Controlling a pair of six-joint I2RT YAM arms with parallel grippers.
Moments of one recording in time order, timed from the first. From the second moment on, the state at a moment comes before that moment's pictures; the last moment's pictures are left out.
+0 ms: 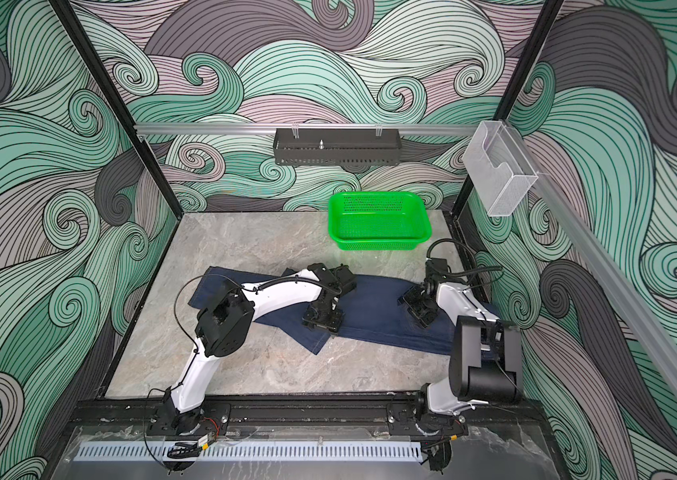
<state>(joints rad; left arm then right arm) -0.93 2.23 1.77 -1.18 0.11 -0.58 -0.11 1.50 0.84 -0.69 -0.26 0.71</state>
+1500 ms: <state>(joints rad) -0.11 1.98 1.80 -1.36 -0.12 -0.36 -0.11 1.54 0.84 -0.69 -0.27 0.69</state>
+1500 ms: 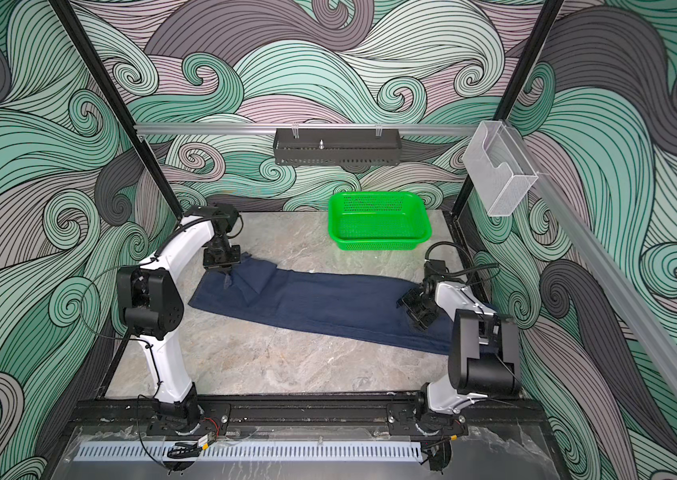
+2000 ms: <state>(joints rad) 0.02 2.03 1.87 -1.40 -0.20 -0.32 -0.11 1.52 0.84 -0.70 -0.27 0.69</state>
